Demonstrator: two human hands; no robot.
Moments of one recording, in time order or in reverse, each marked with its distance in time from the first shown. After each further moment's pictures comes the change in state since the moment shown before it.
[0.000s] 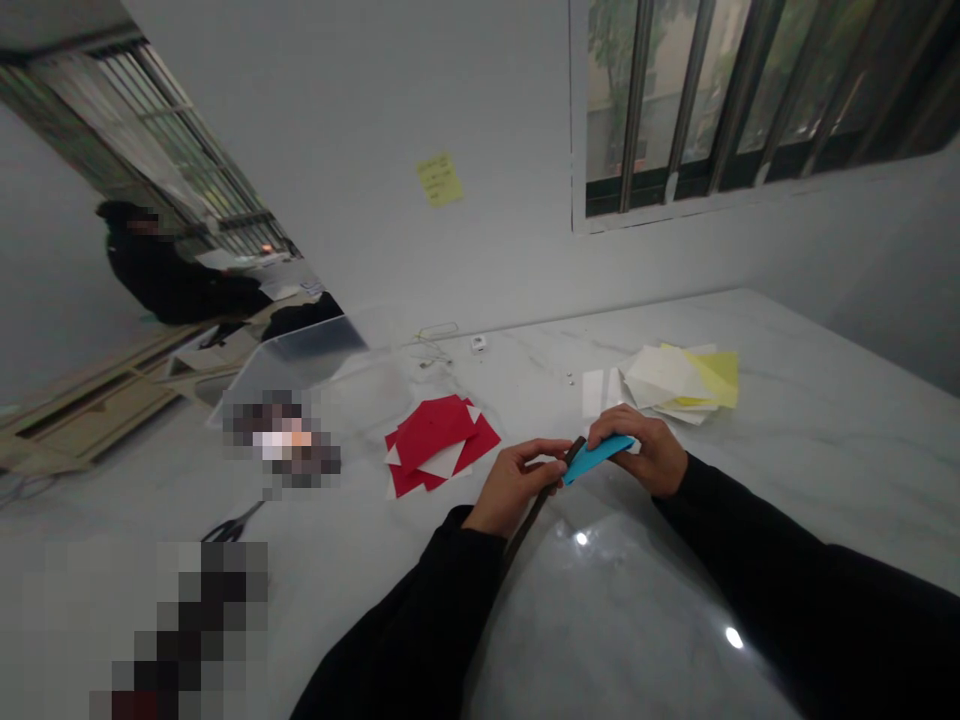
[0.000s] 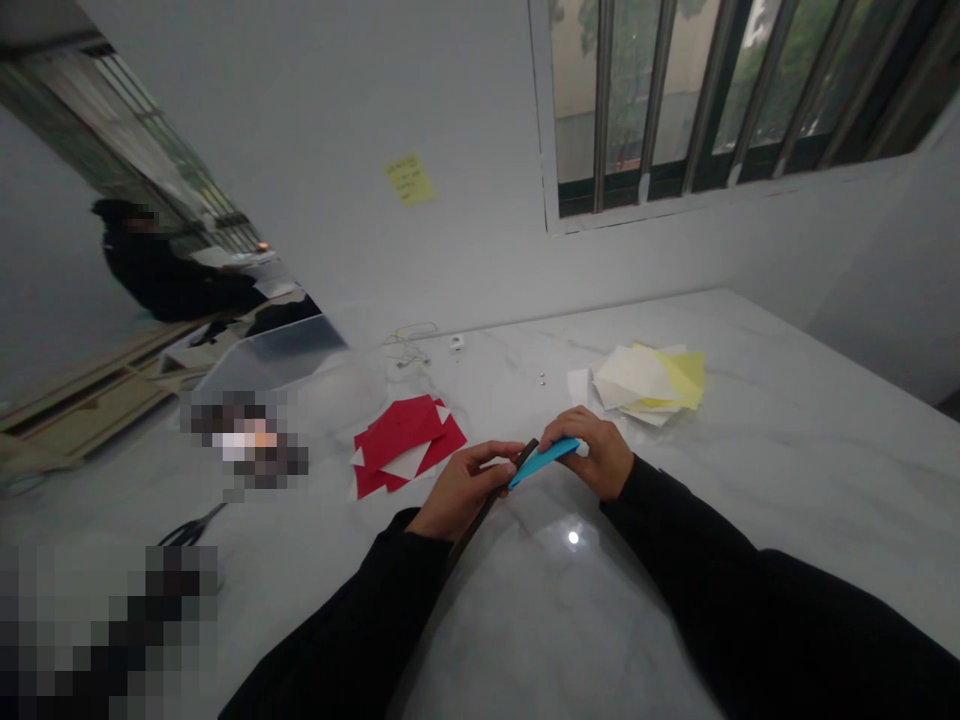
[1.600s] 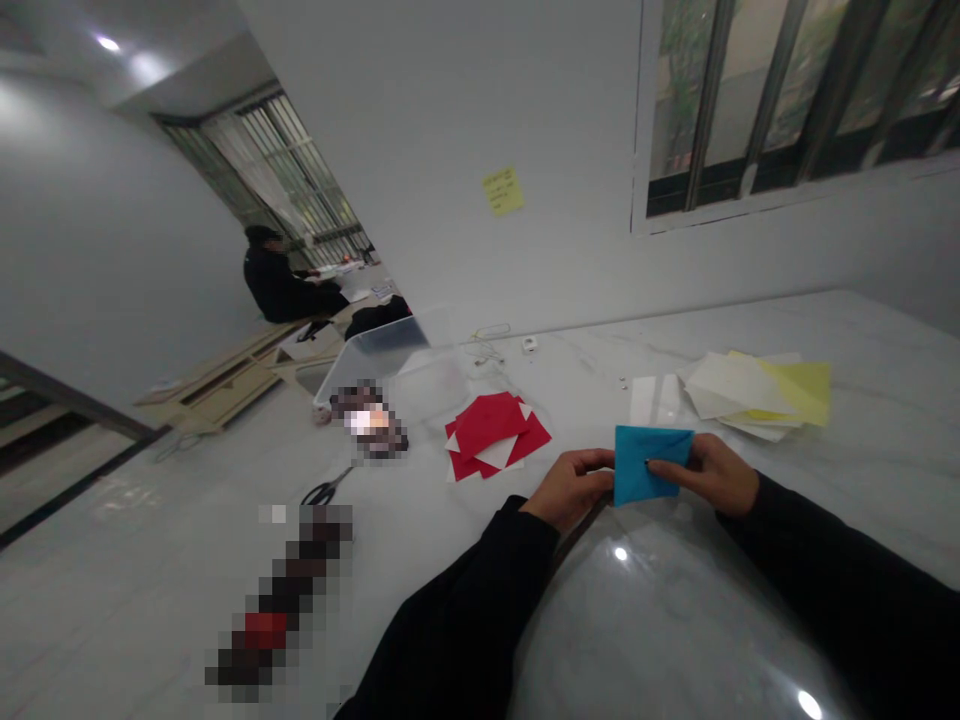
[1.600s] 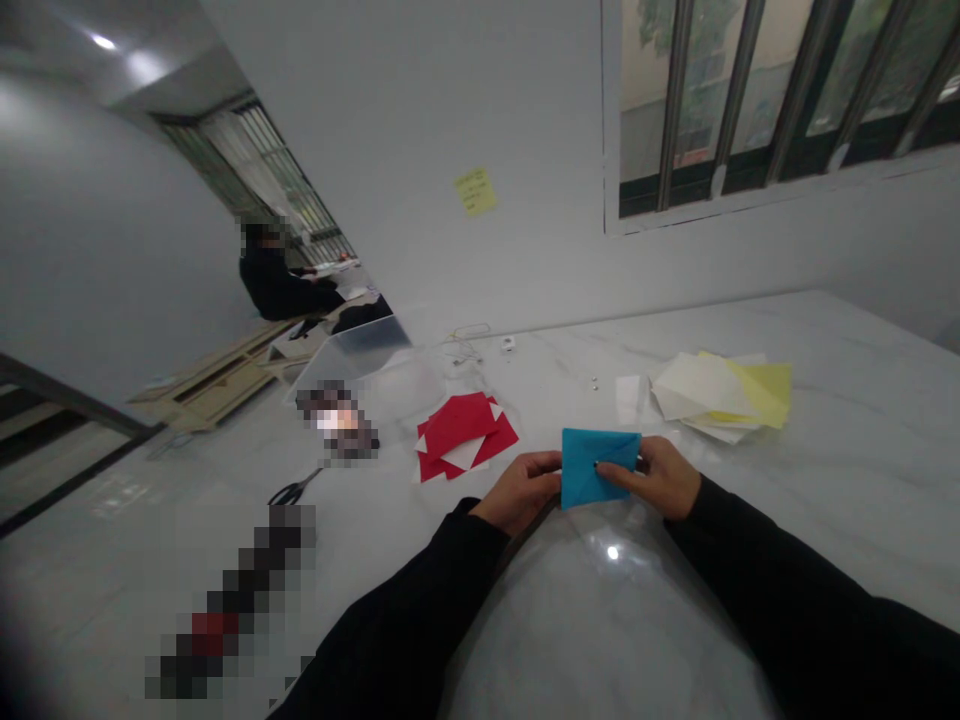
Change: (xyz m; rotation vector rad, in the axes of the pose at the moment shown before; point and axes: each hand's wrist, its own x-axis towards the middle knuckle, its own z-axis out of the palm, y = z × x) left_hand 0.002 -0.024 -0.004 -0.237 -0.141 -0.123; right_hand -0.015 0.004 0.008 0.218 -0.213 0.488
